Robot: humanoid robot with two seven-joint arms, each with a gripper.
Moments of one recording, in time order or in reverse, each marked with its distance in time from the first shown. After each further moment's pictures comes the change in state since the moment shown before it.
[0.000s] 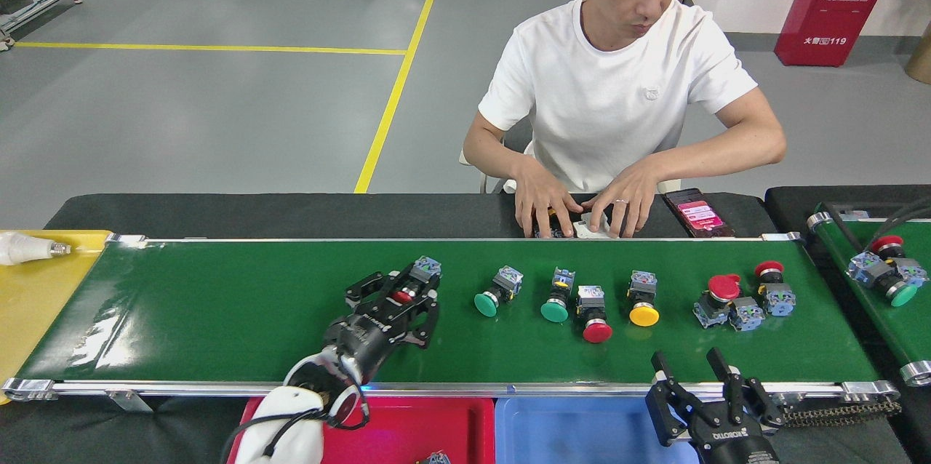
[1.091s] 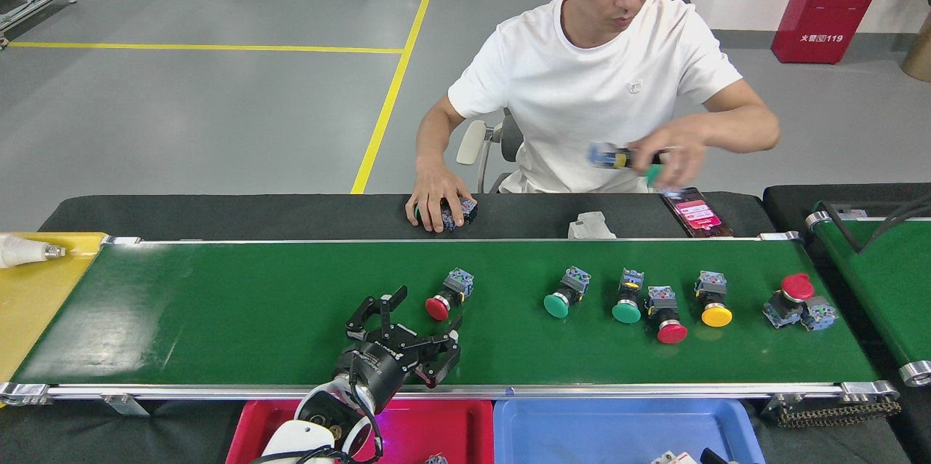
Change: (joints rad) left arm -0.131 -0.129 -0.125 0.183 -0.050 0.114 -0.061; right arm 0.246 -0.290 -0.170 0.012 -0.412 -0.539 0.062
